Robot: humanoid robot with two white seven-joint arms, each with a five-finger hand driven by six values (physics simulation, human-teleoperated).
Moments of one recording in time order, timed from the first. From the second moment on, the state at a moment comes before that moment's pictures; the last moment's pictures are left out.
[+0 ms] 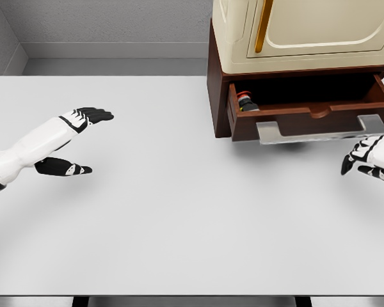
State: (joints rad) left arm -0.10 0.51 0.08 -1.68 -0.22 -0.61 -0.61; right arm -0.05 -1.35 0.36 -1.69 0.20 -0.62 0.09
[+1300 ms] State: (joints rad) left arm -0.10 0.50 0.08 -1.67 -0.22 -0.61 -0.61; right arm -0.07 -1.34 0.36 -1.71 0.17 -0.61 0.12
